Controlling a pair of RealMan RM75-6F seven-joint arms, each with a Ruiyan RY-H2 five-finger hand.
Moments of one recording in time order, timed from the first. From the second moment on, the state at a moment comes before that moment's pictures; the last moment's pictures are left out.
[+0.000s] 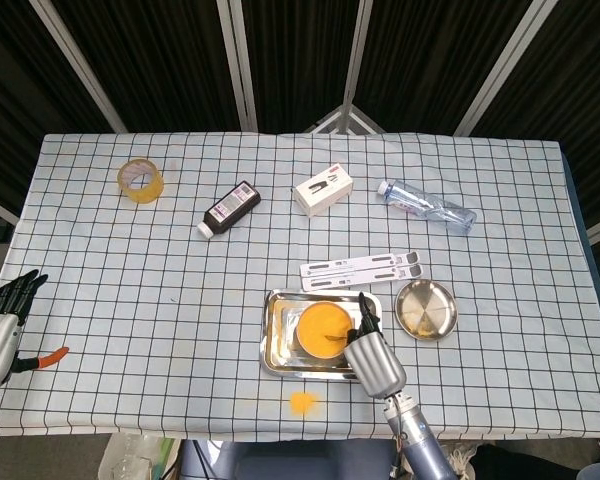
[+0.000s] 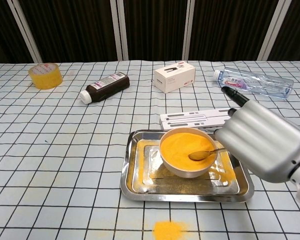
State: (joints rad) left arm -0.12 -1.08 -0.04 -1.73 1.42 1.40 -0.05; right arm 0.38 -1.74 -0.01 -1.65 -1.48 1.35 -1.50
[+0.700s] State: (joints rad) left arm -0.12 -1.08 -0.04 -1.73 1.42 1.39 -0.05; right arm 0.37 -1.70 0.01 -1.72 -1.48 1.36 -1.47
